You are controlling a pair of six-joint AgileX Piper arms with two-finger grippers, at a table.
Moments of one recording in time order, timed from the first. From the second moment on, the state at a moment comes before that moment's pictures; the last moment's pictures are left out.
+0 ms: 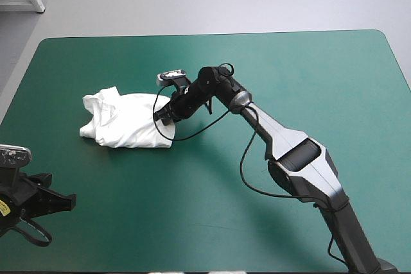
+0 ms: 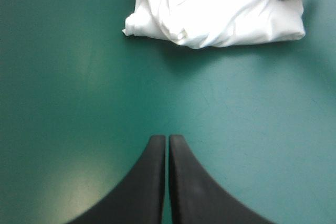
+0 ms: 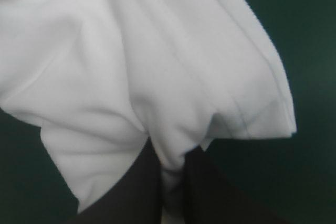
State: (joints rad) left arm -0.16 0.62 -1.01 0.12 1.25 -0.01; right arm 0.64 2.42 -2.33 0.55 1.05 -0.16
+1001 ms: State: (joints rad) left arm -0.16 0.62 -1.01 0.12 1.25 0.02; right arm -0.18 2.40 -2.42 0.07 1.21 0.06
